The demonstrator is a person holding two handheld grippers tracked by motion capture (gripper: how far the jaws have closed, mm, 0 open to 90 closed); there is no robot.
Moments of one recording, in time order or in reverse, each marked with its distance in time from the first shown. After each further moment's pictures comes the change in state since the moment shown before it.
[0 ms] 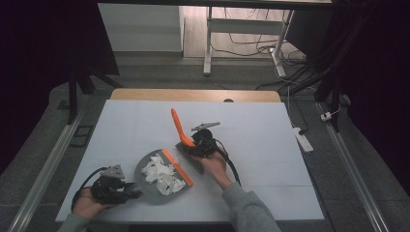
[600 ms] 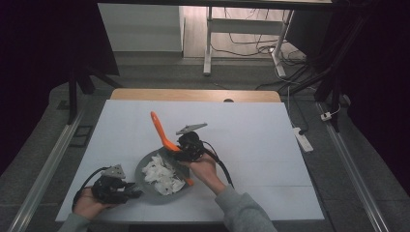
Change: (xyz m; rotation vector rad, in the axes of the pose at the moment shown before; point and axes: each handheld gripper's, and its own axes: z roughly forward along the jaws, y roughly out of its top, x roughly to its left) left arm 0.001 0.000 0.002 -0.001 -0.001 0.000; right arm 0.041 0.011 -0.015 -0.027 0.136 -0.077
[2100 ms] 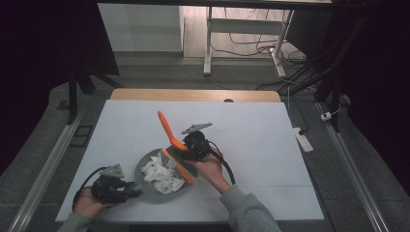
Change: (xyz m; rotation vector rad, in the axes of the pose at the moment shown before) left arm 0.003 -0.003 0.000 -0.030 -0.008 -0.014; right arm -0.007 -0.005 -0.005 0.033 -0.082 -0.018
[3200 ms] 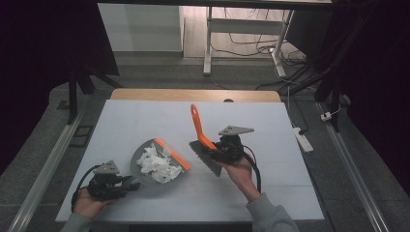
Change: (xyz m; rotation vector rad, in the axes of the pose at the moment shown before) left arm -0.003 0.002 -0.011 -0.122 0.097 -0.084; right arm -0.039 -0.039 -0.083 -0.202 0.001 0.047
